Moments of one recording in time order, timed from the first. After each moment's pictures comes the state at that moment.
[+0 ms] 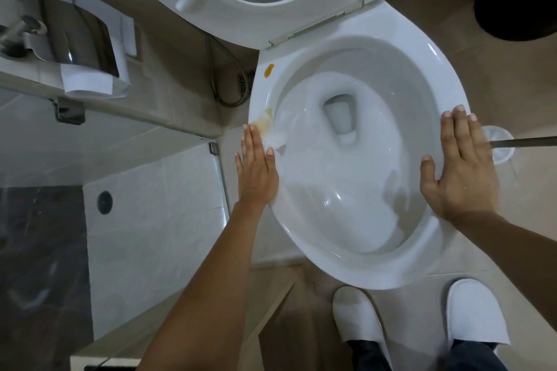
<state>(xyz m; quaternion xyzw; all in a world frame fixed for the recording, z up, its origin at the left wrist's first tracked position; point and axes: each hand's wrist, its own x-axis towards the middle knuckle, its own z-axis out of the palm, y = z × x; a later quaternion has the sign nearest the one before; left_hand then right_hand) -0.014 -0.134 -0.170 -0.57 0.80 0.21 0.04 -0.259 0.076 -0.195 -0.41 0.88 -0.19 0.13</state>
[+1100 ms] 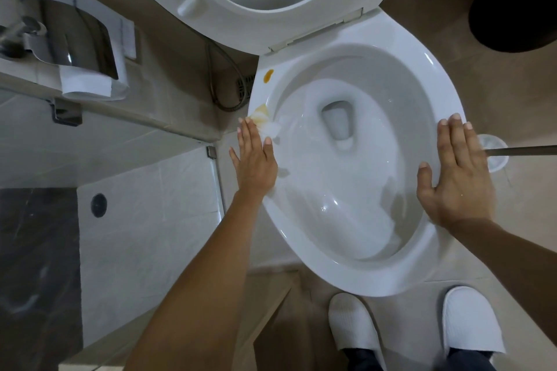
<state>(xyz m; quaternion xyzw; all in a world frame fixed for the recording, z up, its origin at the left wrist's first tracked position) -0.033 -0.155 -0.173 -0.59 0.79 0.18 0.06 -0.260 0.076 -0.196 -0.41 0.88 -0.19 0.13</state>
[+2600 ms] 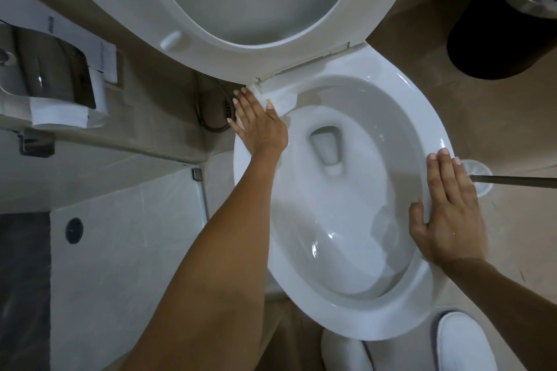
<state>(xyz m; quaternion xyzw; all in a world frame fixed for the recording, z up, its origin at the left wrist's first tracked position) -0.142 -0.228 -0.188 -0.65 0.75 0.13 0.02 -0.259 0.074 -0.190 -0.40 0.89 -0.17 0.14</state>
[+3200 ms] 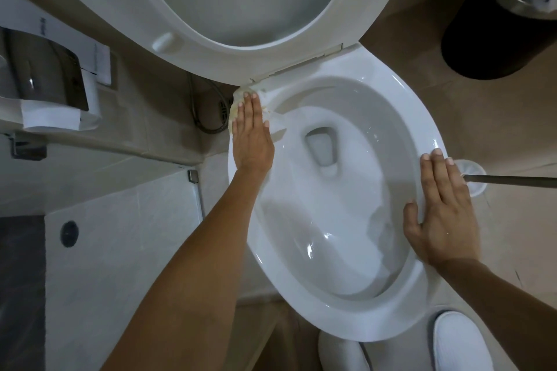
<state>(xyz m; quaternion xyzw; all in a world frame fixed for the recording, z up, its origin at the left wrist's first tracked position) -0.107 -0.222 -0.197 -0.49 0.87 0.06 0.01 -0.260 0.073 -0.190 -0.40 0.89 -0.17 0.13</state>
